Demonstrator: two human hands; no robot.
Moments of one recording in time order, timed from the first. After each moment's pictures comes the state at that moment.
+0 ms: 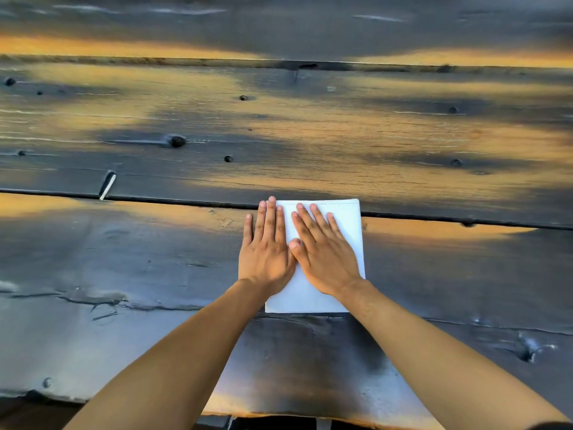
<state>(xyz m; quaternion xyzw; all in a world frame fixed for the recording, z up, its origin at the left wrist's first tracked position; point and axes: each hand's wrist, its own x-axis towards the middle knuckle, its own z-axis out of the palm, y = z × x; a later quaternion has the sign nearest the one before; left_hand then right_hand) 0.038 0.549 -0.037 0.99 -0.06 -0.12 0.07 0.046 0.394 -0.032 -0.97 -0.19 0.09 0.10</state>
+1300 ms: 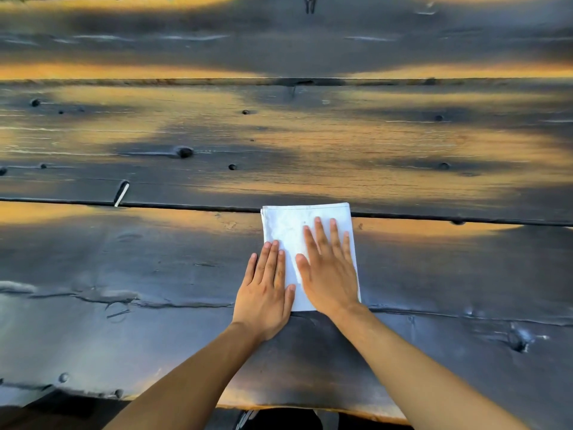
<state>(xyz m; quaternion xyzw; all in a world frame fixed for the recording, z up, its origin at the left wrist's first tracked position) -0.044 0.560 -0.028 0.98 -0.13 -0.12 0.02 0.001 0.398 -0.012 -0.99 -0.08 0.09 0.10</state>
